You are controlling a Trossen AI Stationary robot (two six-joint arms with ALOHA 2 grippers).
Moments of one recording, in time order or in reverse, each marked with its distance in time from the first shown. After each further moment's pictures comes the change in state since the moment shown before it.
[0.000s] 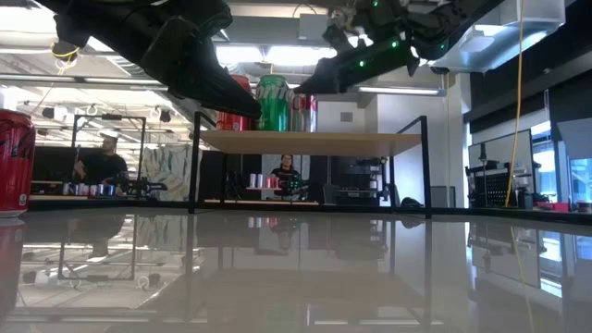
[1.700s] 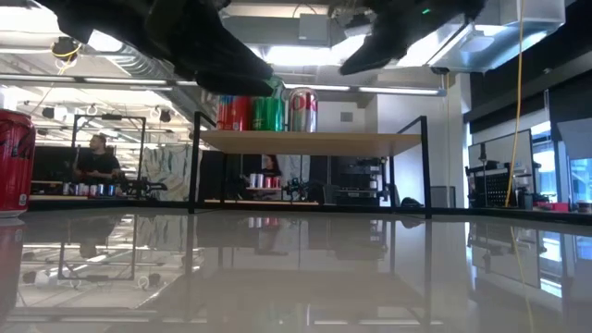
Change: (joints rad) left arm -0.026 0.000 0.000 0.131 0.053 -0.015; right arm 0.220 -0.328 -0.038 -0.644 -0.085 0.063
